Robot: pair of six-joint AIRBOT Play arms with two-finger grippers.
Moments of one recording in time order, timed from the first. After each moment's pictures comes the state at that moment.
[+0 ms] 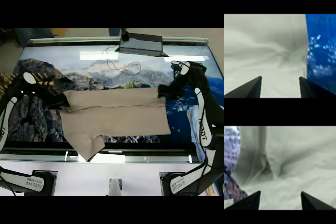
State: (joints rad) left arm 0.06 -1.64 1.41 1.18 -1.38 -1.45; right arm -0.07 -1.78 1.68 -1.47 1.38 1.57
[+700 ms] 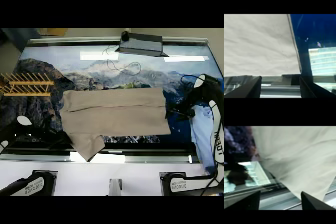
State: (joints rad) left arm 0.16 -1.17 0.54 0.95 -1.27 -1.34; right arm -0.19 -1.58 1.34 -1.40 1.57 1.54
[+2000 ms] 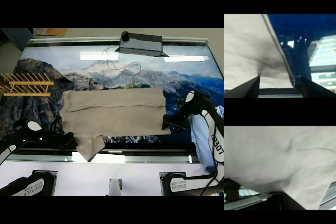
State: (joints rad) left arm 0.01 -1.19 0.46 0.85 -1.08 -1.34; right arm -0.19 -1.59 1.10 -1.45 1.41 1.56
